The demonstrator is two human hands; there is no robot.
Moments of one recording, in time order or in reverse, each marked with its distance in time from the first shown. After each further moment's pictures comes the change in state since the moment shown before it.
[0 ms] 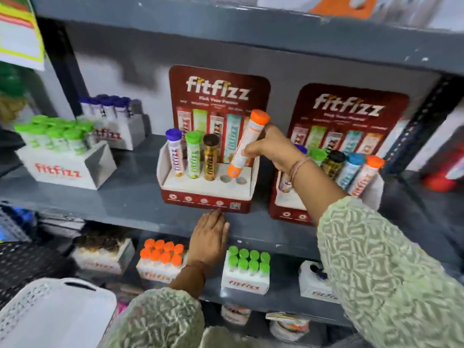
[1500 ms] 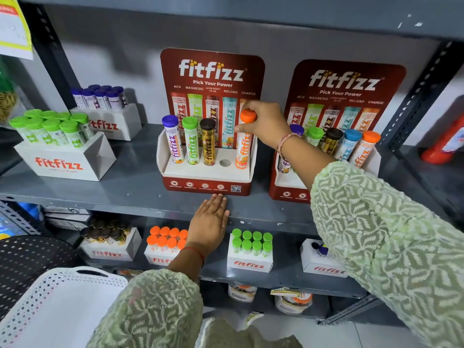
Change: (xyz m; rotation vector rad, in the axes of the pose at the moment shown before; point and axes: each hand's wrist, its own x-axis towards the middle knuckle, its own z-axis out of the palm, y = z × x) left_hand -0.002 -0.005 -0.012 0.158 -0.155 0.101; right_hand 0.002 -0.001 0.003 -0.533 0.121 -0.100
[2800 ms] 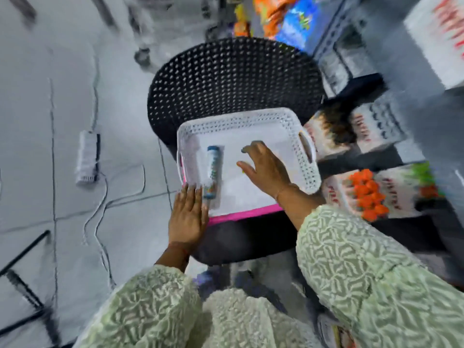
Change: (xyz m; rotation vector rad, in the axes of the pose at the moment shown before) left_hand -0.425 -0.093 0.032 0.166 0.313 -1.323; right_hand -0.238 -0.149 0.445 -0.020 -1.018 -0.855
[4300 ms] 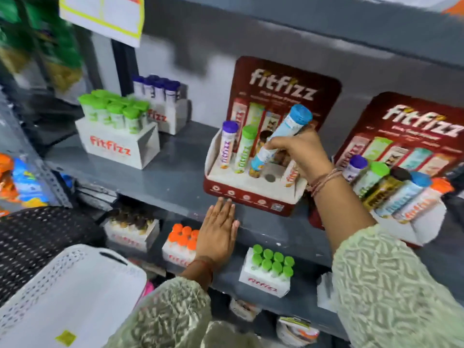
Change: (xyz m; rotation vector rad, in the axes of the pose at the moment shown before) left_hand 0.054 0.401 0.002 -0.394 -0.144 1.146; right_hand -0.306 0.078 -0.357 0.578 1.269 0.671
